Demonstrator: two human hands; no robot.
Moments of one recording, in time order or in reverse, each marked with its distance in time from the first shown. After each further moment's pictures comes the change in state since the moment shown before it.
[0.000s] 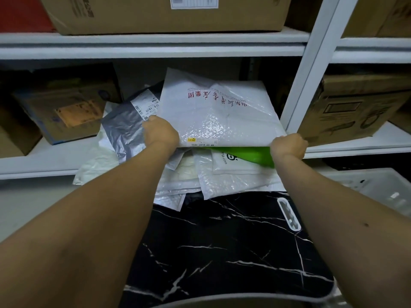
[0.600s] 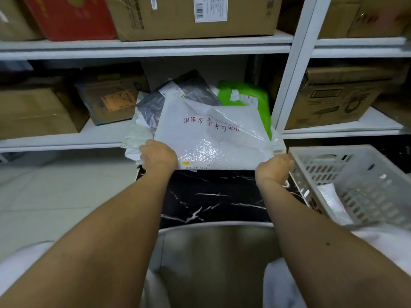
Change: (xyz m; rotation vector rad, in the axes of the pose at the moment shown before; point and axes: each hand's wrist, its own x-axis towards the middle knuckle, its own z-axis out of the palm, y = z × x) left_hand -0.150 -0.107 -0.071 0.016 0.016 -0.226; right_hand -0.180 0.082 -0.065 0.033 -0.076 -0.028
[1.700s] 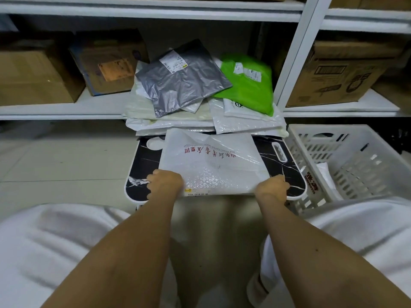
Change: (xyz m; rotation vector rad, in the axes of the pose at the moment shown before) left_hand -0.067 -0.105 0.052 0.156 -0.326 -0.241; right_hand -0.054 0.099 0.014 -0.243 -0.167 0.202
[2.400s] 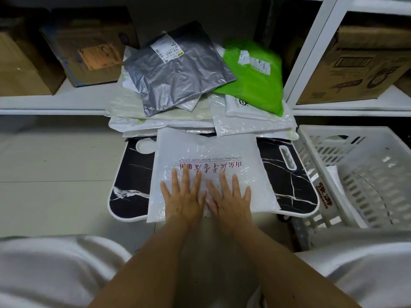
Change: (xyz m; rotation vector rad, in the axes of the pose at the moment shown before) left_hand 0.017 -0.004 0.083 0.562 0.141 0.778; right_hand 0.005 0.007 0.105 -0.733 -0.201 -0.964
